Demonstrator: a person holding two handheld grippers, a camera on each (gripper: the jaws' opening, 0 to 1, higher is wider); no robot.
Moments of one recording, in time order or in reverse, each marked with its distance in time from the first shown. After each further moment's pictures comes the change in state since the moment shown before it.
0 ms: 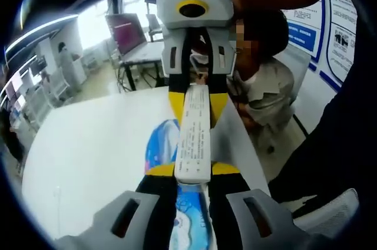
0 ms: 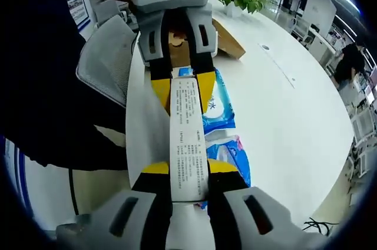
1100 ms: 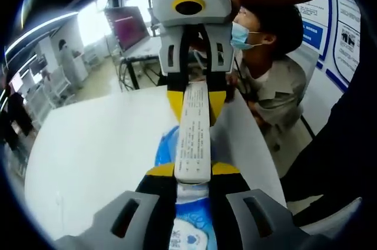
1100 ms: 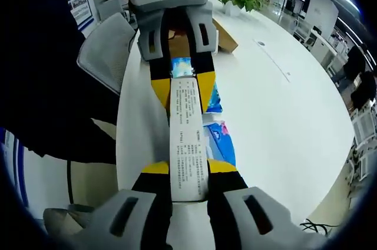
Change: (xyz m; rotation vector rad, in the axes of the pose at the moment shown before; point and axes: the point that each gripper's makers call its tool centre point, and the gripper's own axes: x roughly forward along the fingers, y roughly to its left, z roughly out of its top) left arm 0.029 0.028 0.009 -0.001 0.043 0.024; right arm -0.005 -0.034 -0.027 -0.024 -0.013 0.017
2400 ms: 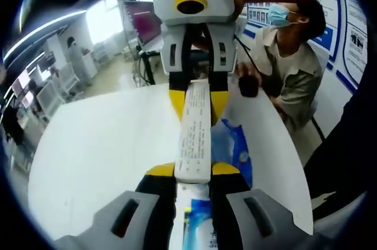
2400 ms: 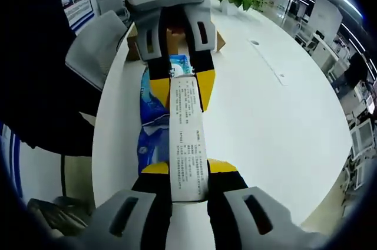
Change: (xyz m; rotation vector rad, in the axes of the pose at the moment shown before) left arm 0.008 0.062 -0.014 -0.022 0.002 0.067; right arm 0.015 -0.064 0.001 -0.042 0.018 -0.005
